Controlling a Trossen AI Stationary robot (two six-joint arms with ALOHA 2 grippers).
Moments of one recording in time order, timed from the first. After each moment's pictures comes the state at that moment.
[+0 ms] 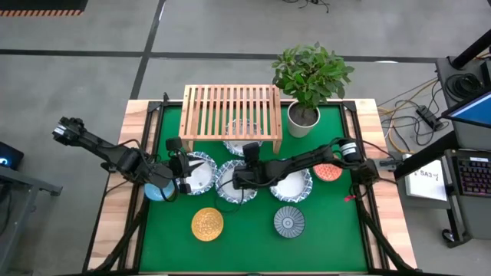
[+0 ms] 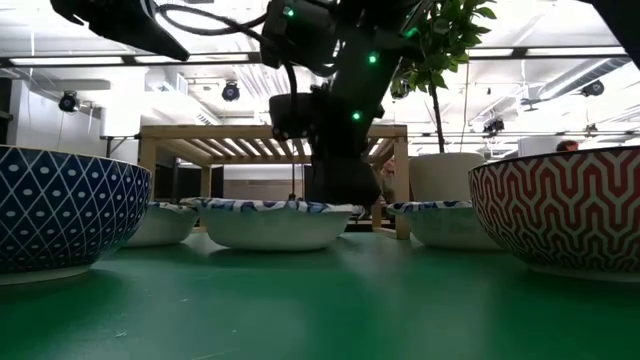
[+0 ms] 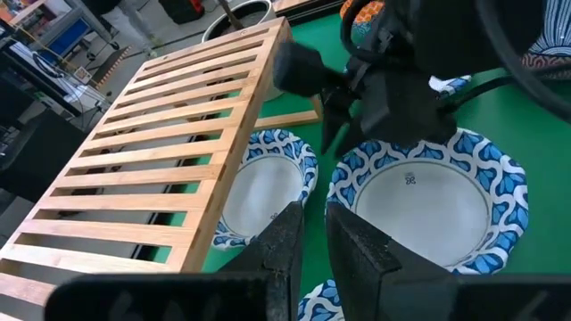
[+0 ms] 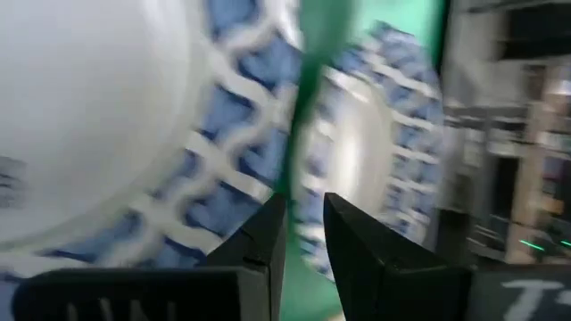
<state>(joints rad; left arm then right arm) -0.45 0.90 0.77 -0.54 -0.78 -0.09 0.12 2.13 1.58 -0.63 0.69 -0.28</state>
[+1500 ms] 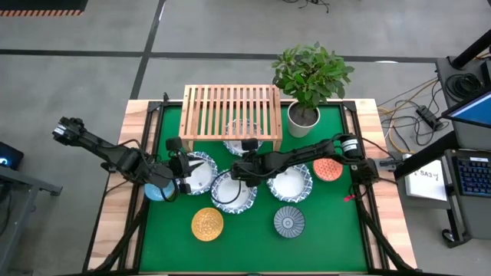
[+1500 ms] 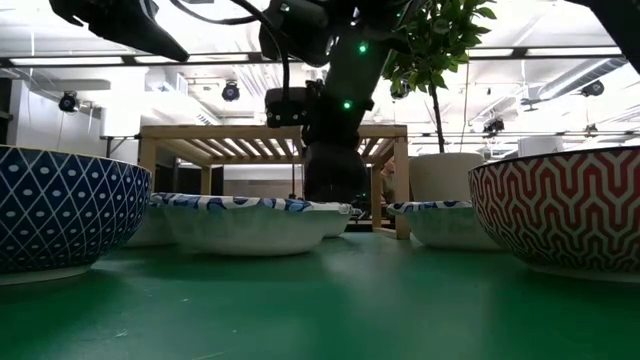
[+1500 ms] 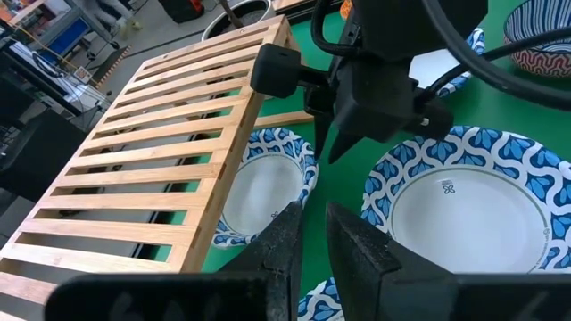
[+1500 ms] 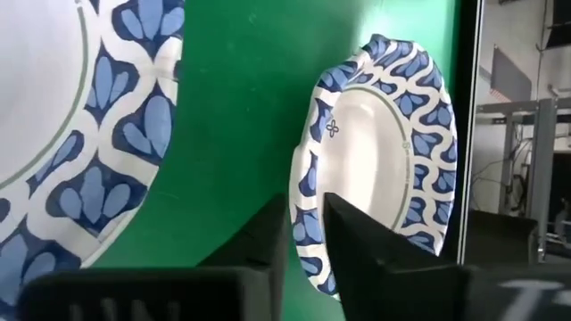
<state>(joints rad) -0.45 0.90 0.77 -0.55 -0.78 -0.09 0.06 2.11 1.62 -0.64 0.59 -0.25</state>
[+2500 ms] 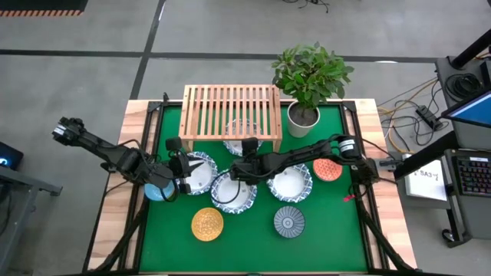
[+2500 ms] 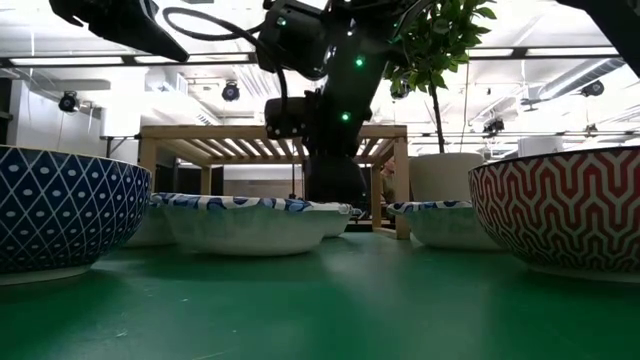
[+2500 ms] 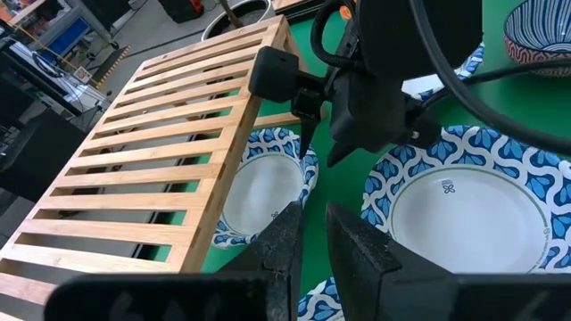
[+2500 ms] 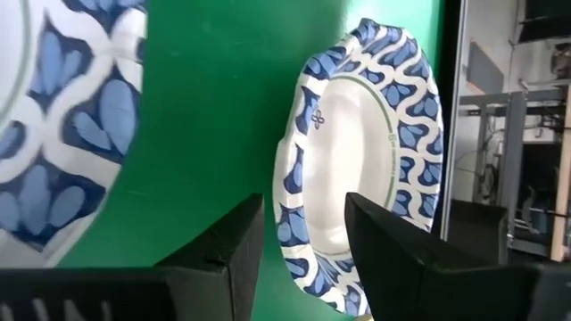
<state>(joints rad) -0.45 0.90 0.77 -0.55 -0.78 -0.09 0.04 2.17 1.62 -0.63 0.64 -0.26</state>
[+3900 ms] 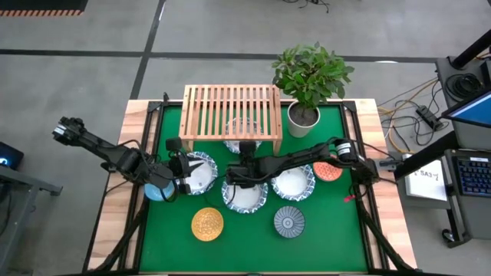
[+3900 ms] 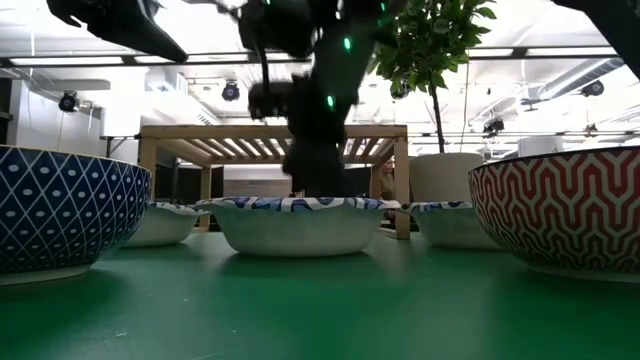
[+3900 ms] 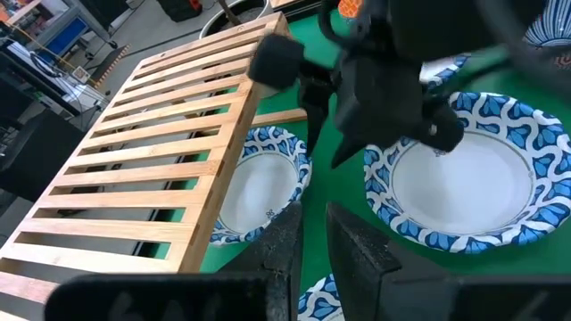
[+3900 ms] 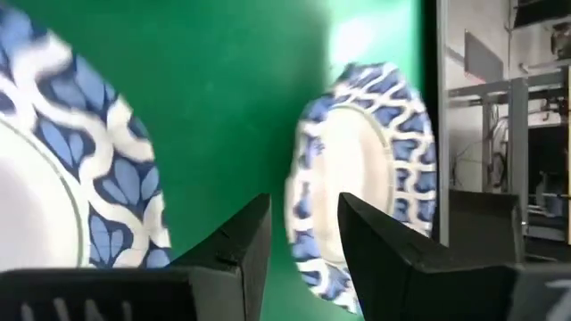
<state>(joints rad) -0.45 0.90 0.77 -0.56 -0.77 -0.09 0.09 2.18 1.76 -0.74 0.68 -0.14</state>
